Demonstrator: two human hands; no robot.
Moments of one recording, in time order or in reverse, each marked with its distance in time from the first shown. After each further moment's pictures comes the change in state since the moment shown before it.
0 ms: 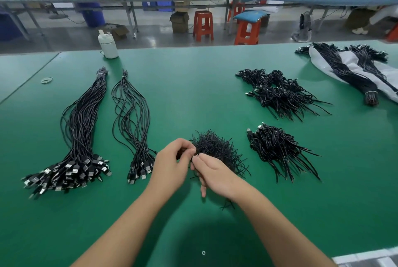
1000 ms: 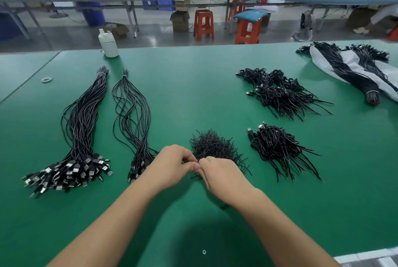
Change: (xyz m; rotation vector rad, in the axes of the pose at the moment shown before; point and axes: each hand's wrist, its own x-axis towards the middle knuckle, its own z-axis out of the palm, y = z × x) left_hand 0.017 0.009 -0.018 0.356 -0.444 -0.105; right_hand 0.004 0.027 -0.003 -1.112 0.164 -0.304
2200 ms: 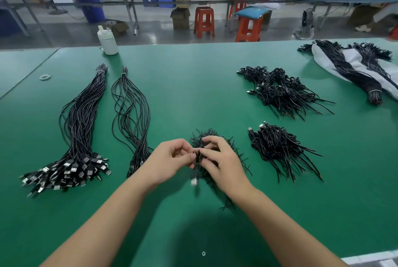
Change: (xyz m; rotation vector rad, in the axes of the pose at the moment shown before) left_hand 0.006 -0.015 0.002 -0.639 -0.024 0.018; right_hand 0.003 0.007 -0.005 0.628 0.379 0.093
